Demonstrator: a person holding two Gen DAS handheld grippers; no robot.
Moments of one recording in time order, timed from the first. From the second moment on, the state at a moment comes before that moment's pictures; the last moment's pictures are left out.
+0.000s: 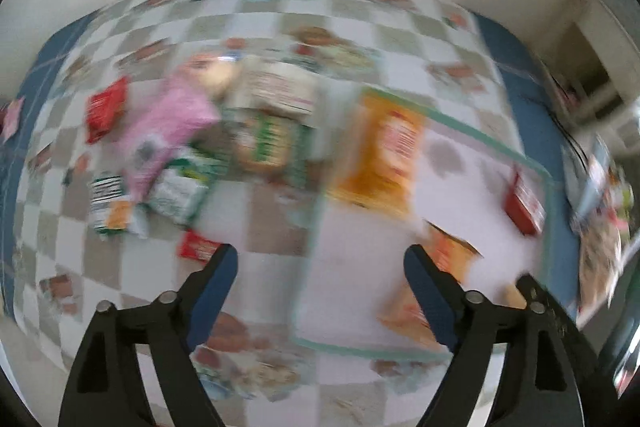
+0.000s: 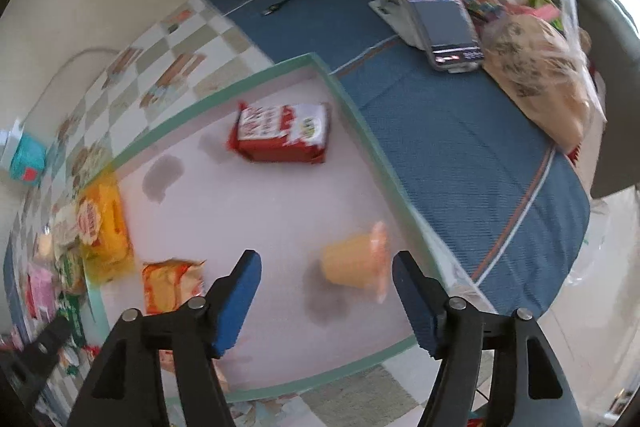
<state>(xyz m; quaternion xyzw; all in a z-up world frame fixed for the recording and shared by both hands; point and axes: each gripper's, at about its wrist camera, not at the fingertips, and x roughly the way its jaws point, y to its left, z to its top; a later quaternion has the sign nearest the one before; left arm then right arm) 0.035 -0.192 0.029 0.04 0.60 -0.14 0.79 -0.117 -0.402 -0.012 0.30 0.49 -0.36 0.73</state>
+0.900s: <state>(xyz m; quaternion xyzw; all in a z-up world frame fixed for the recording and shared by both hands) 0.100 0.065 0.040 -0.12 0.55 0.09 0.82 -0.015 -0.245 0.027 0.24 0.47 -0.16 0.83</state>
